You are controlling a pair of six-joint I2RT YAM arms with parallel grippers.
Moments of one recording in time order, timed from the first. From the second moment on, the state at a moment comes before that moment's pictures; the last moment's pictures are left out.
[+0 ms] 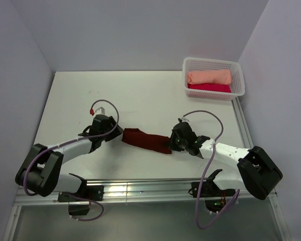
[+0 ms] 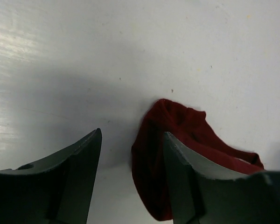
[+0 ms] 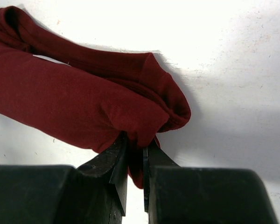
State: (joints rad) left arm -0.44 1.36 0.52 0.13 -0.09 -0.83; right arm 0.65 1.24 0.48 -0.11 0.05 0.82
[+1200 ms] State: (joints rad) left arm -0.15 1.25 0.17 0.60 0.52 -0.84; right arm 0.65 1.30 0.52 -0.09 0.00 0.77
